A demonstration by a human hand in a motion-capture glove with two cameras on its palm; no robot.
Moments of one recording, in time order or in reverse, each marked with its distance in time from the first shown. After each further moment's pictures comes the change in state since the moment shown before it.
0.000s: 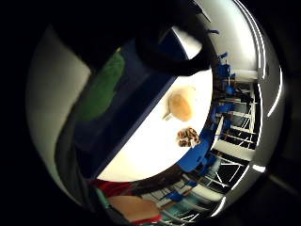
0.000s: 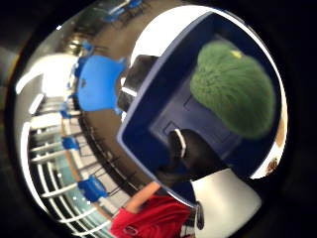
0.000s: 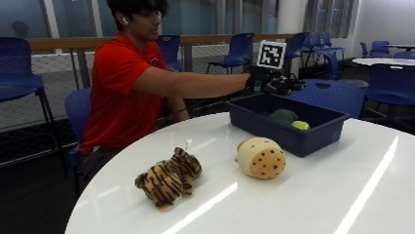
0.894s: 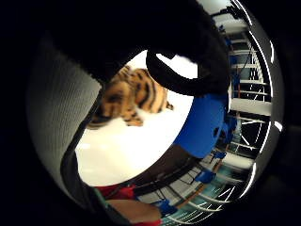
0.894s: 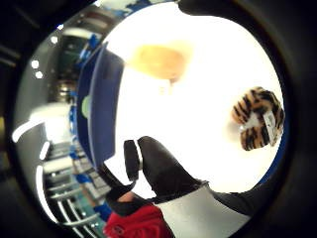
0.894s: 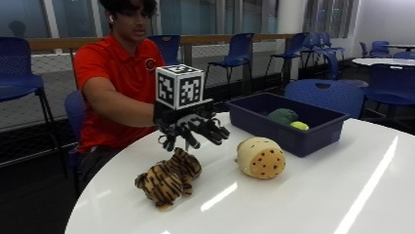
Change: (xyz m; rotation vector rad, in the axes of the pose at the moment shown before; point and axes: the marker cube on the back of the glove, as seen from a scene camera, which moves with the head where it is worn) arm 0.310 0.185 0.107 -0.011 -0.169 0.498
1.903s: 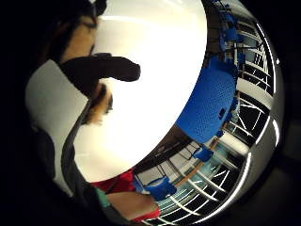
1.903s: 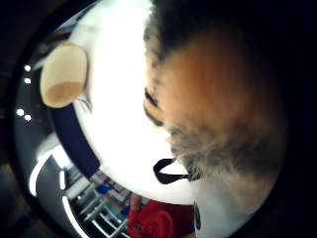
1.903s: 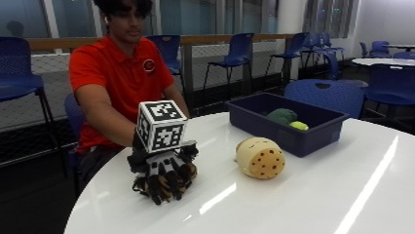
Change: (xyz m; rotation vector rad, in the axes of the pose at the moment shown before) arm 0.078 0.001 0.075 -0.255 0.033 0.196
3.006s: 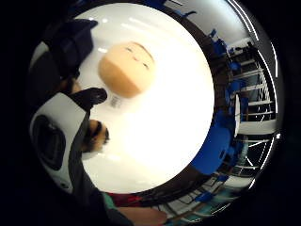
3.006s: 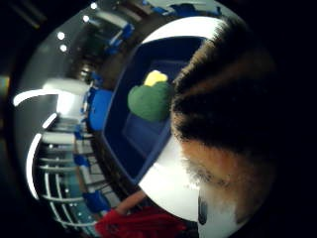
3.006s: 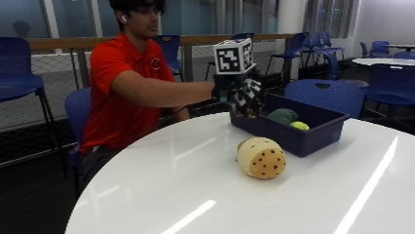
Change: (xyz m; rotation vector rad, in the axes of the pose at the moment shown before) arm -0.264 0.067 -0.134 0.435 -0.122 -0.531
